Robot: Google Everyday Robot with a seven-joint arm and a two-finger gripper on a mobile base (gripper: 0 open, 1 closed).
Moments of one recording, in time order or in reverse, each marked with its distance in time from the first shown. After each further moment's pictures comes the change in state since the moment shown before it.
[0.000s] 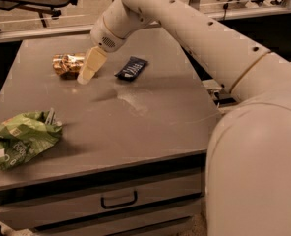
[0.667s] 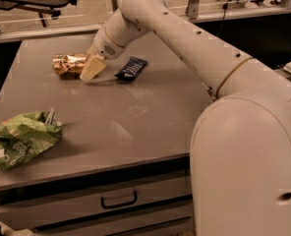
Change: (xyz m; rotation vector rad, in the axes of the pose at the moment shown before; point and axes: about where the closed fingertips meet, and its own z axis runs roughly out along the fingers) arm 0.022 -0.014 0.036 -0.029 0.003 0.006
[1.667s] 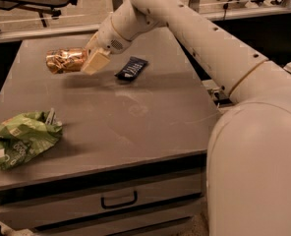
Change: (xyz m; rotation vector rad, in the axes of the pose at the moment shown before) arm -0.018 0.021 -0.035 -0.053 -0.086 -0.112
